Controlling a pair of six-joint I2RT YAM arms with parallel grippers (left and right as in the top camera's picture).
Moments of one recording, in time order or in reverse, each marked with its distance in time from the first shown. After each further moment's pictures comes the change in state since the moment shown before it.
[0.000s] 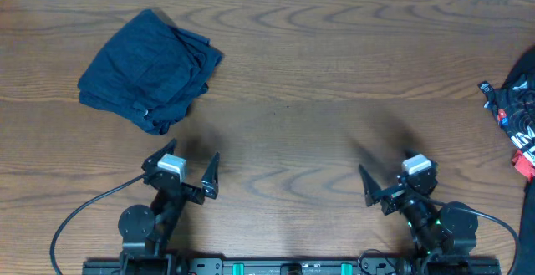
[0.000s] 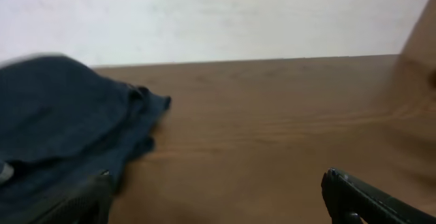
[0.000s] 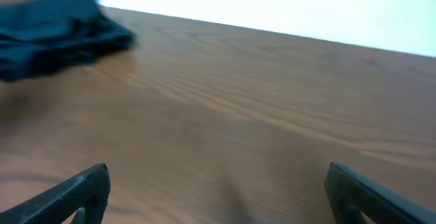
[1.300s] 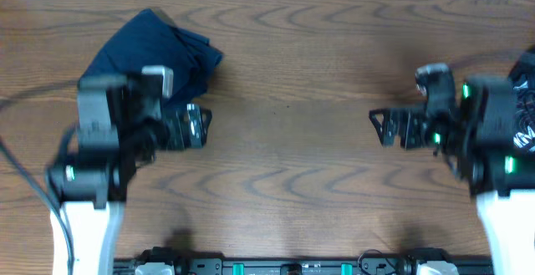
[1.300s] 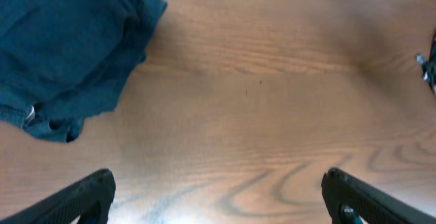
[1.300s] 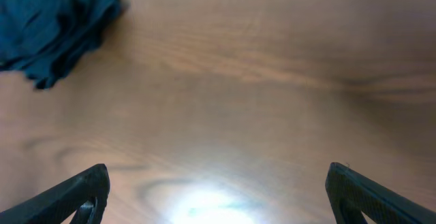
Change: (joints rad) left arm -0.001 1.059 1.233 -0.955 -0.008 -0.021; right arm -0.002 1.101 1.052 -0.584 0.026 0.076
